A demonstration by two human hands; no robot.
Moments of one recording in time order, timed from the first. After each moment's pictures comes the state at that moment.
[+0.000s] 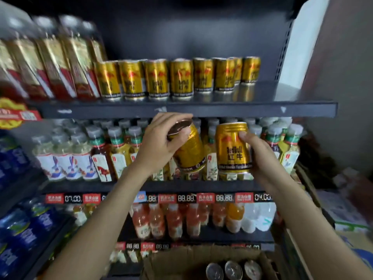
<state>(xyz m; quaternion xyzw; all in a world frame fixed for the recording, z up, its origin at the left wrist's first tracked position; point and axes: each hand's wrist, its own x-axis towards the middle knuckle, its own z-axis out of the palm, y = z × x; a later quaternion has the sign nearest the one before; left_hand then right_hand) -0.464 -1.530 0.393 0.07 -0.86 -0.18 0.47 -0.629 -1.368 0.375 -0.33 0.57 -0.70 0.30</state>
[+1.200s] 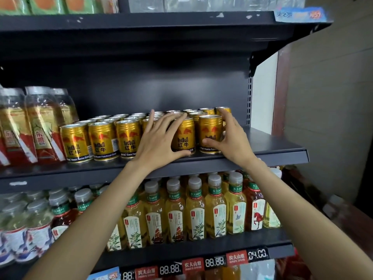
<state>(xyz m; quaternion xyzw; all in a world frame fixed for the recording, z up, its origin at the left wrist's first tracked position) -0.583 -1.607 0.476 0.10 -0.88 0.22 0.42 -0.735 -1.453 0.468 -0.50 0.70 -0.47 -0.19</state>
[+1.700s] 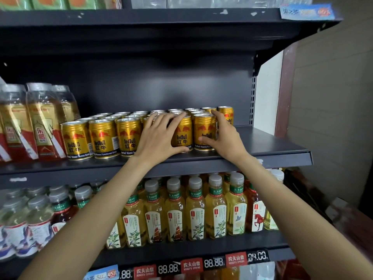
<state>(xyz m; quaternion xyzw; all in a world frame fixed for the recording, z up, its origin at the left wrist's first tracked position) -0.589 -1.614 0.479 0.14 -0.87 0.25 0.40 -0.738 -1.474 0.470 -0.51 0.70 -0.47 -0.17</state>
